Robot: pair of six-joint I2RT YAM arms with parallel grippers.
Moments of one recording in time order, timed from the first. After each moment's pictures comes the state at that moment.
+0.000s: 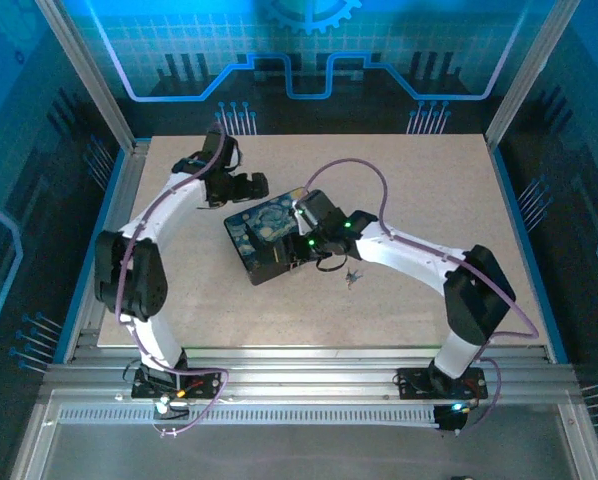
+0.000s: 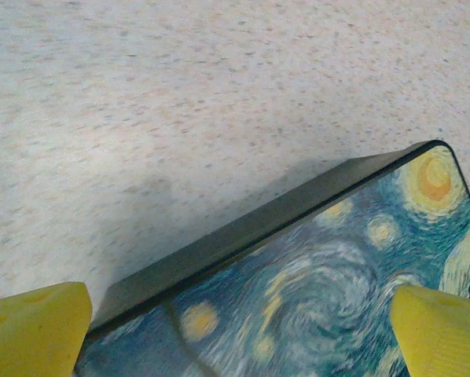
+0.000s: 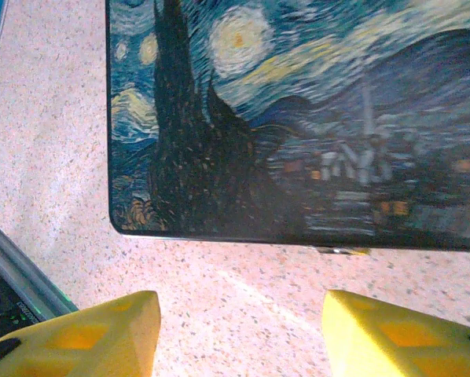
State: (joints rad) left arm -0.19 1.76 1.52 -0.76 0.09 -0.41; right arm 0.77 1.68 1.28 -0.53 -0.21 0.55
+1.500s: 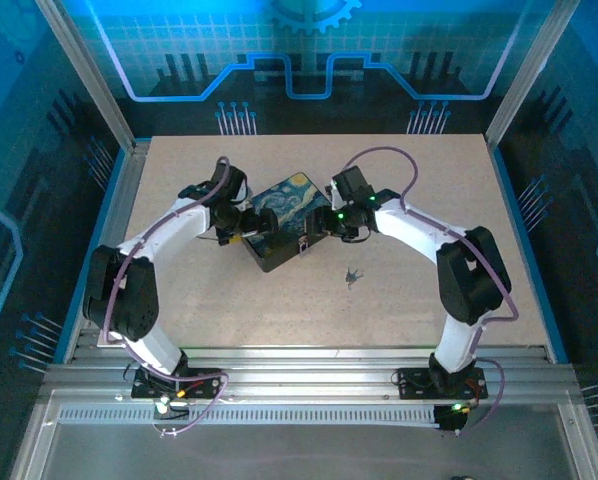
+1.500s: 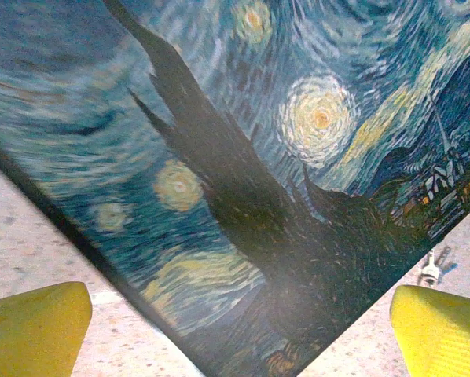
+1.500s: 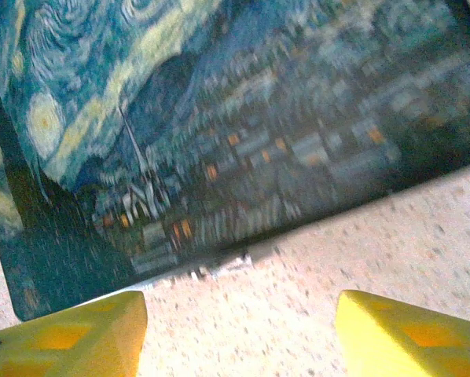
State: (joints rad) left arm -0.28 1.64 1.25 -0.77 0.23 -0.50; right arm 0.51 1.78 1.30 -0.54 -0.30 0.53
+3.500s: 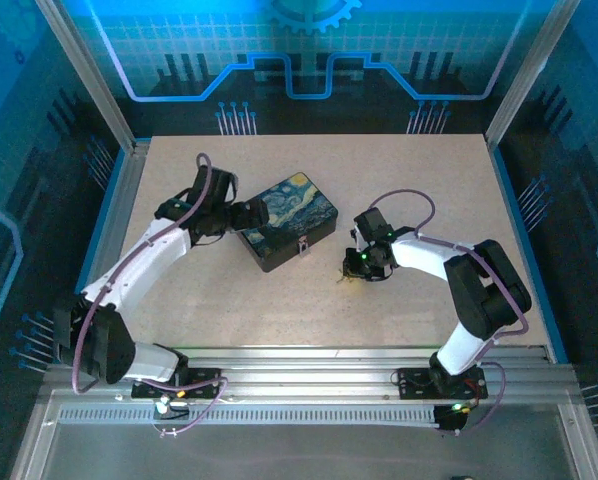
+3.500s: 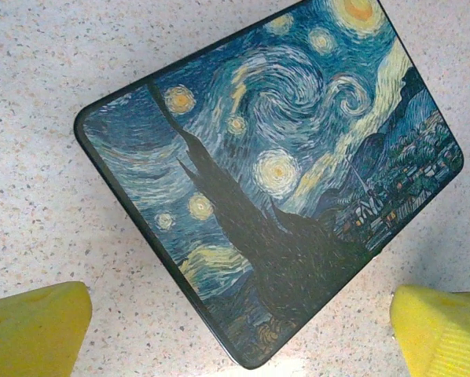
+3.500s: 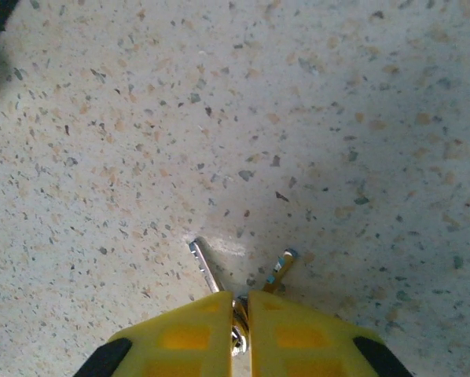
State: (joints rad) left arm -0.32 1.40 1.18 -0.69 0.07 -0.51; right arm 0.46 1.67 0.89 -0.43 -0.26 0.52
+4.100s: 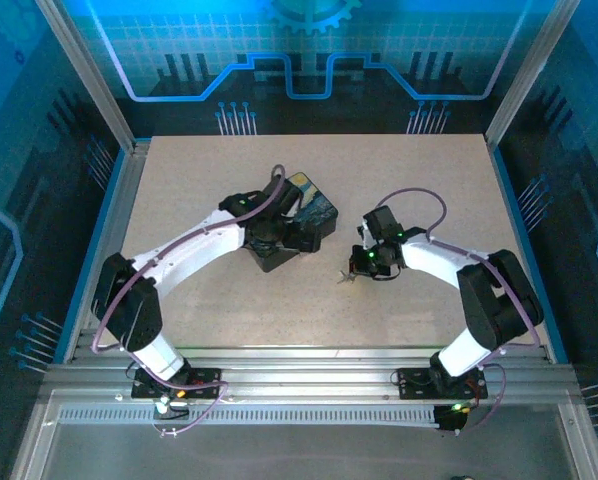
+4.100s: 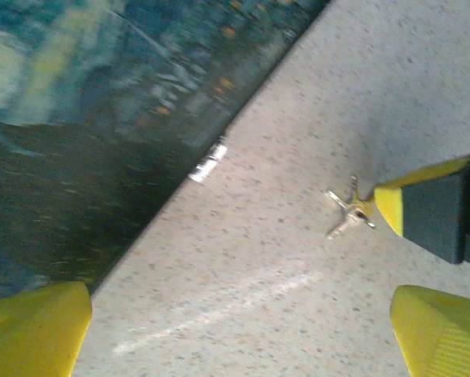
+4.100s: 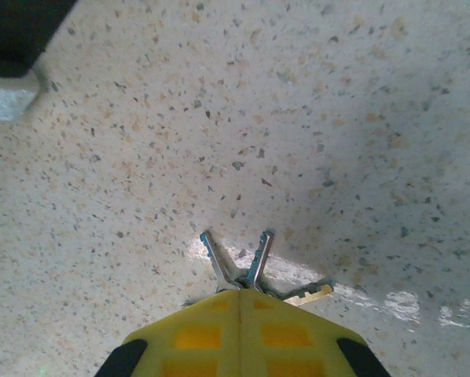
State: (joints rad) left arm -0.65 1.65 1.38 -0.81 0.07 -0.53; right arm 0.41 1.58 0.86 -0.45 -0.29 0.50
